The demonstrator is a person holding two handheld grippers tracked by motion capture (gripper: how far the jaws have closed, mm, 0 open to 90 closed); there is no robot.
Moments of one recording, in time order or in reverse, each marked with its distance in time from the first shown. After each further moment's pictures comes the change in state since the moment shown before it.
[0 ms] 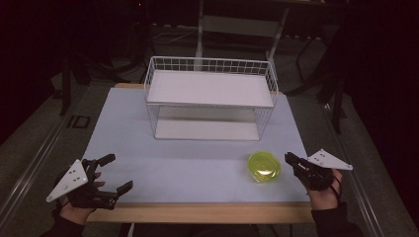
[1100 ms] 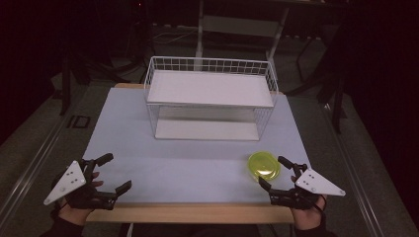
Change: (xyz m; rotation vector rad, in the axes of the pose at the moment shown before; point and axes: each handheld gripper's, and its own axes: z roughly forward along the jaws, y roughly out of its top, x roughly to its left) left arm -0.001 0.002 -0.004 -0.022 0.020 0.015; right arm 0.074 0.007 -0.020 -0.269 0.190 -0.091
